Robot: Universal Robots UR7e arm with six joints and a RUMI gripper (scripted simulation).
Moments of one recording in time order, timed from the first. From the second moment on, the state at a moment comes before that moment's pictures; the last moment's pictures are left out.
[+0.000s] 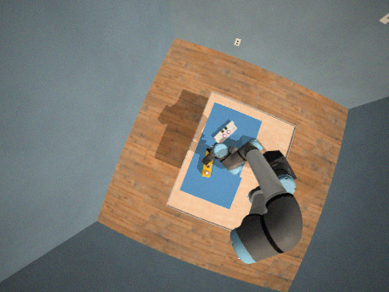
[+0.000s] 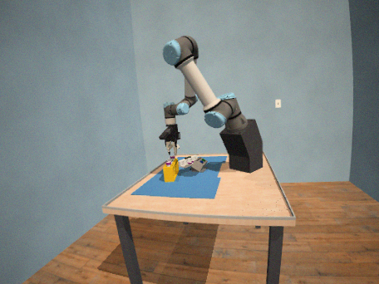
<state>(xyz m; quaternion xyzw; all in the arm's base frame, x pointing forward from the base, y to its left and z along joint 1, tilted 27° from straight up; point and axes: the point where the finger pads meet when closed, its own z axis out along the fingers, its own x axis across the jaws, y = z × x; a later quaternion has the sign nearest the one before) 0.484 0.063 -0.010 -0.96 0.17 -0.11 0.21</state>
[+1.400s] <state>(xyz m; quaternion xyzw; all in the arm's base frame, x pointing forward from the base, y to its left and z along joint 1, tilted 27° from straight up) 0.489 0.069 -0.026 -0.96 0.17 -0.11 0.20</state>
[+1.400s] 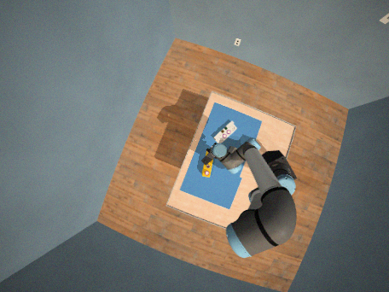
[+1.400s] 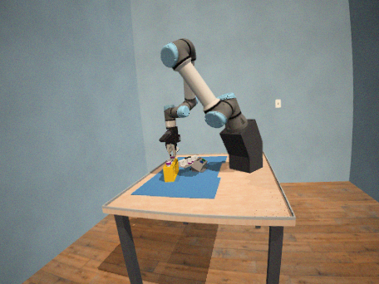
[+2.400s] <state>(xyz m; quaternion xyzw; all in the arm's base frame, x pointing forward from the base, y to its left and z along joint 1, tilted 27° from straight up) 0.489 0.069 -0.026 -0.95 -0.21 -0.18 0.14</state>
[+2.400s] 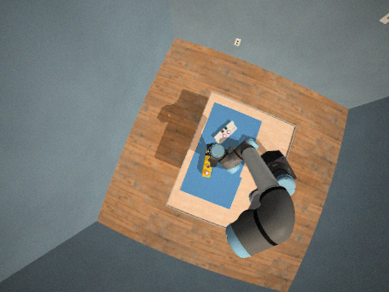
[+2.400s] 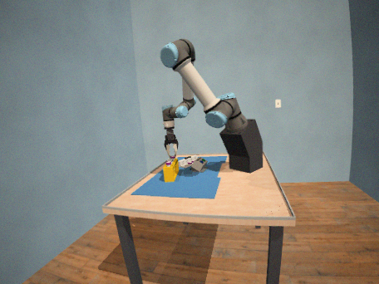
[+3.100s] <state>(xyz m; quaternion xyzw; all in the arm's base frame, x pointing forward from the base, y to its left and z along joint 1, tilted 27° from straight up) 0.489 0.069 -0.026 -0.92 -0.33 -0.19 0.12</state>
